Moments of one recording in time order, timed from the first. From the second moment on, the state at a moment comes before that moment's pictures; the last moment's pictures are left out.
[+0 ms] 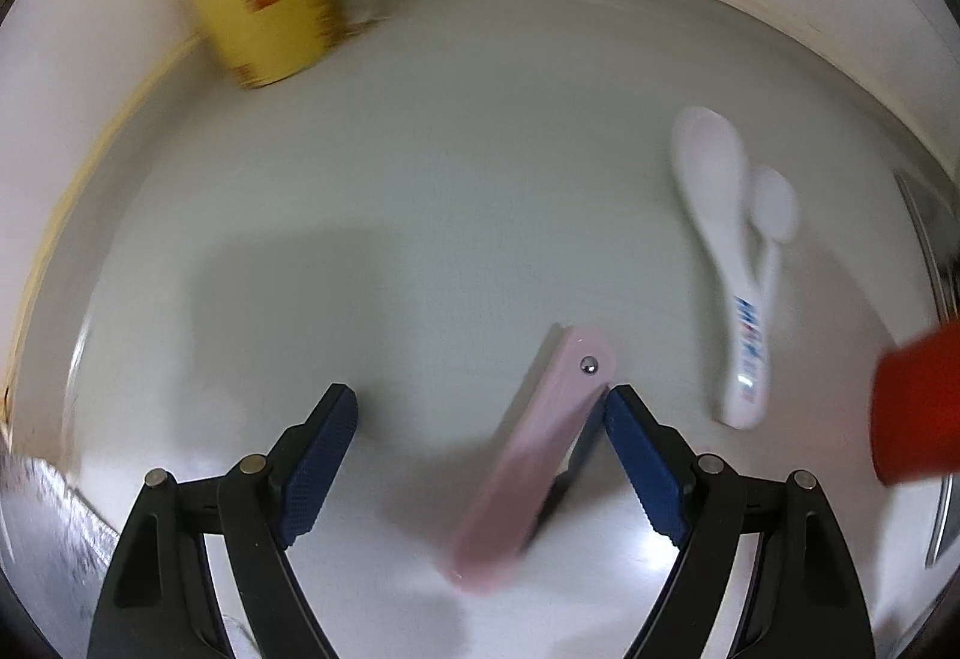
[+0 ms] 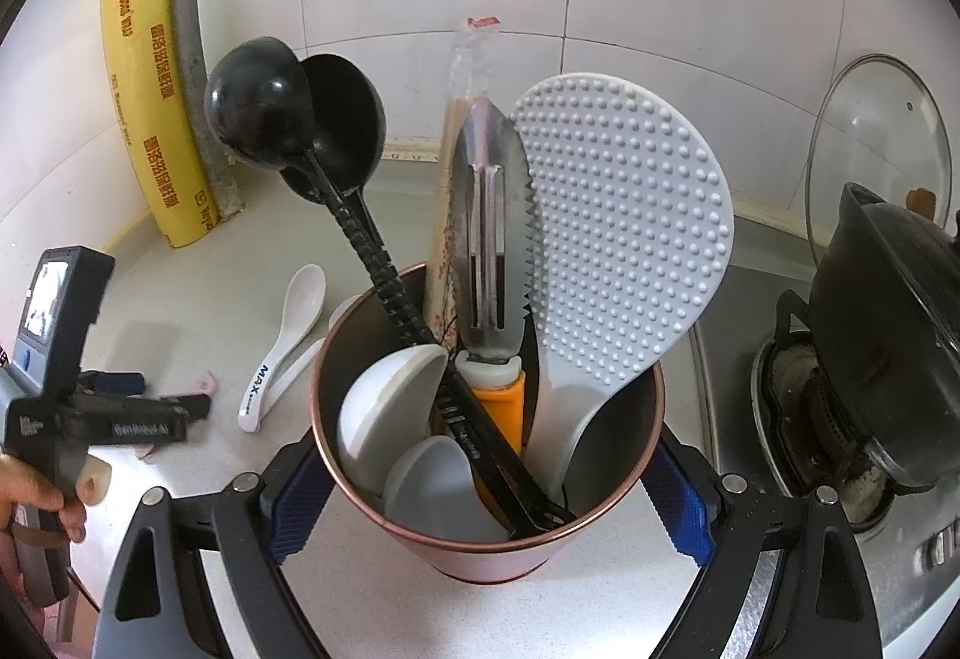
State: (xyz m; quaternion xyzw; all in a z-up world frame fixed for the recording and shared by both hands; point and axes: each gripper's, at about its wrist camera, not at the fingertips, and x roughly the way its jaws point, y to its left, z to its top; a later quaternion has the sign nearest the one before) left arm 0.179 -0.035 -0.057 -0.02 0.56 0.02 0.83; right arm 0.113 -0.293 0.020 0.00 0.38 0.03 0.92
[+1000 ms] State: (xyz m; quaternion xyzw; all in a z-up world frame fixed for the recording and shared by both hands) left arm 0.097 -0.017 -0.035 -0.12 0.61 -0.03 0.78; right arm 0.118 -0.289 0.016 0.00 0.39 0.03 0.92
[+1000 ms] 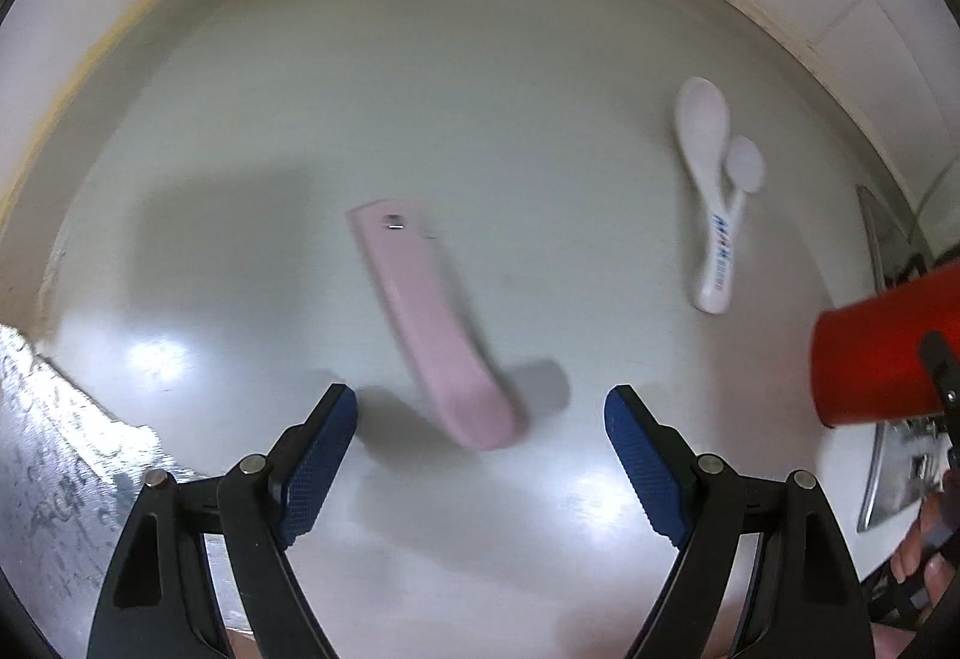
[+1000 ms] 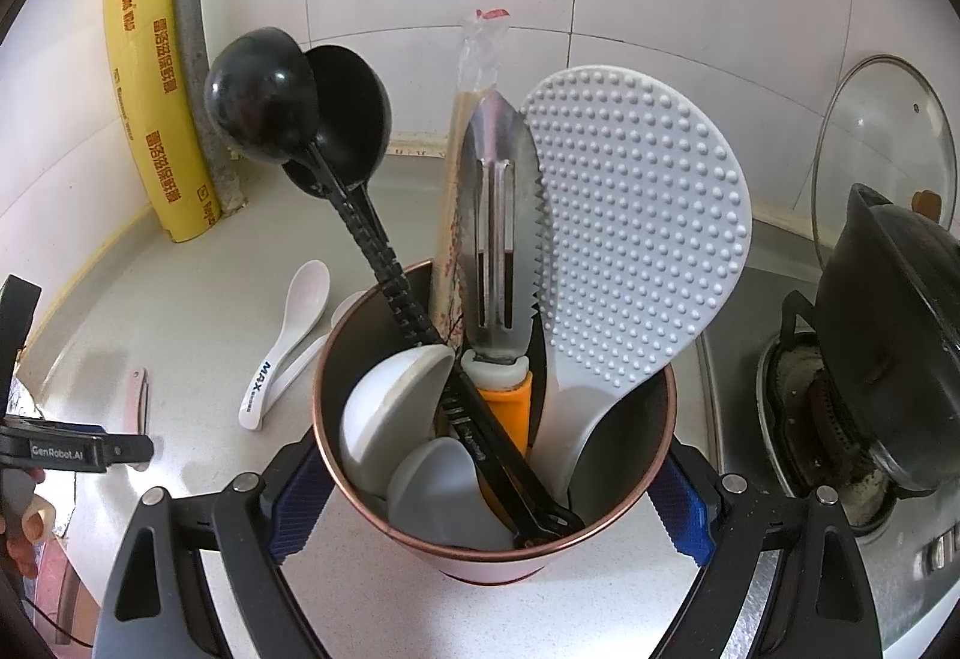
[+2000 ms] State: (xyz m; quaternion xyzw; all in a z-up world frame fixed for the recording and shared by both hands) left arm 0.253 -0.111 0.000 0.01 0.56 -0.13 0.82; right arm 0.114 -0.295 0.019 0.01 0.38 0.03 0.92
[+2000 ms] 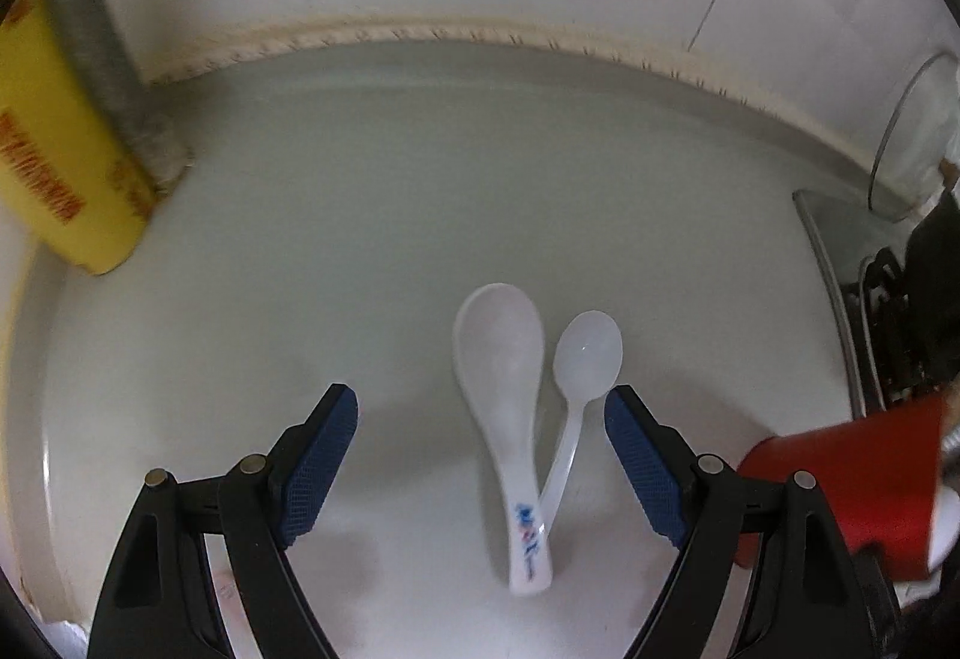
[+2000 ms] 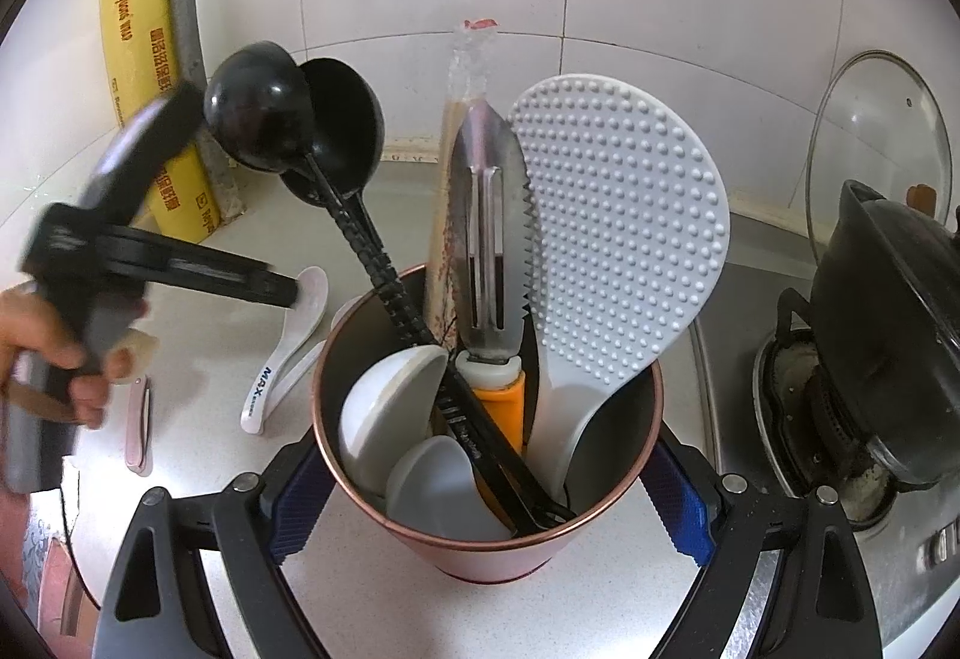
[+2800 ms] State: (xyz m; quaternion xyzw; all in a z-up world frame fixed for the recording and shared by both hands) left arm 0.282 -0.102 -0.030 0.00 0.57 -0.08 0.82; right arm 0.116 -0.296 0.017 0.01 0.38 0.03 0.92
